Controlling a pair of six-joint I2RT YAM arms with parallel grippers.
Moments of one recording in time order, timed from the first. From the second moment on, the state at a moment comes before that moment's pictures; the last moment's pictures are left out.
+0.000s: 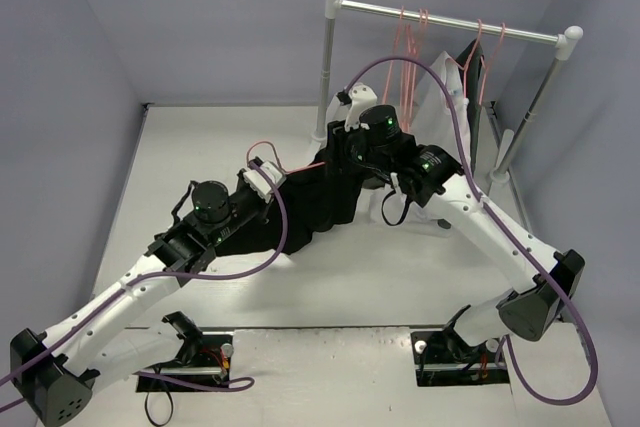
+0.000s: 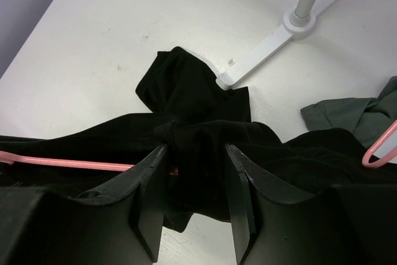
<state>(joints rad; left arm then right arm) -0.67 0.92 0.79 -0.01 0.07 0.22 0.72 1.43 1.50 -0.54 0.06 0.26</state>
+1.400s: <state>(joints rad) -0.67 0.83 0.81 -0.09 0.19 0.19 0.55 1.31 1.53 -0.79 -0.34 -0.54</state>
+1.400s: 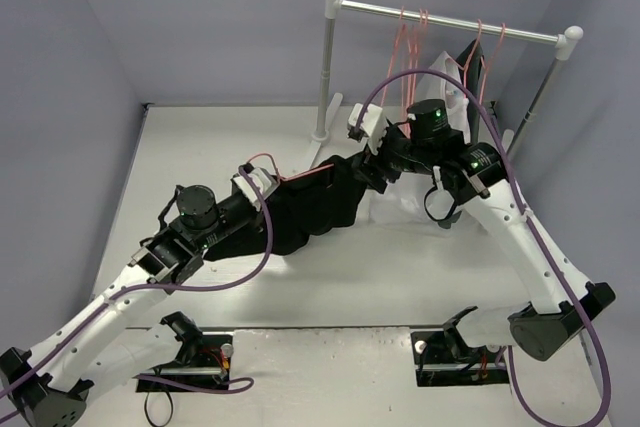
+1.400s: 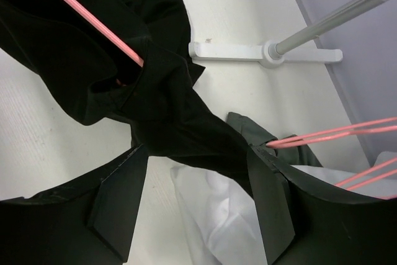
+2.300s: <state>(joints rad) -0.67 0.82 0.95 -0.32 0.34 0.22 0.66 1.37 1.50 -0.80 -0.35 -0.63</state>
